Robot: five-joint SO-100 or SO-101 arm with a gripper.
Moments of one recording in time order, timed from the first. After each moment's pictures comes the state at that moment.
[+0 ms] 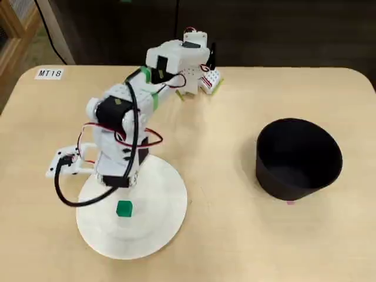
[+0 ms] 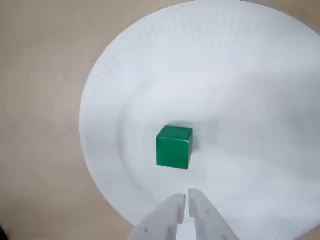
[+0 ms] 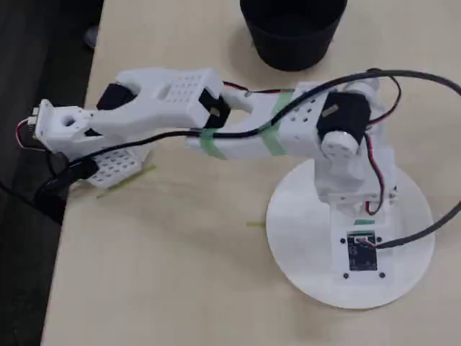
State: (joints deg) arm 21.1 29.7 -2.4 105.0 -22.8
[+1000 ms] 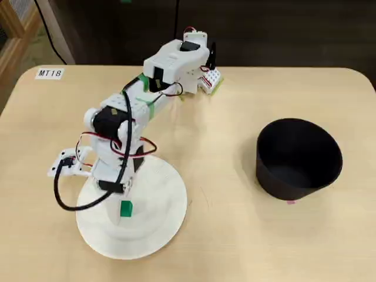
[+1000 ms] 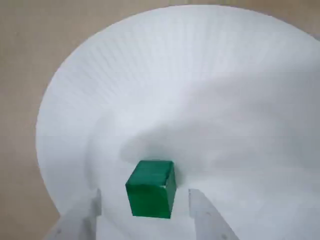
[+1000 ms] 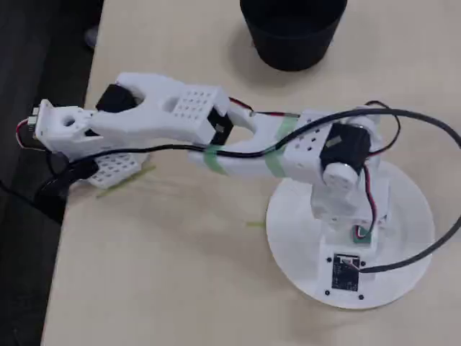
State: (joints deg) arm 23.3 21.8 -5.3 104.1 -18.0
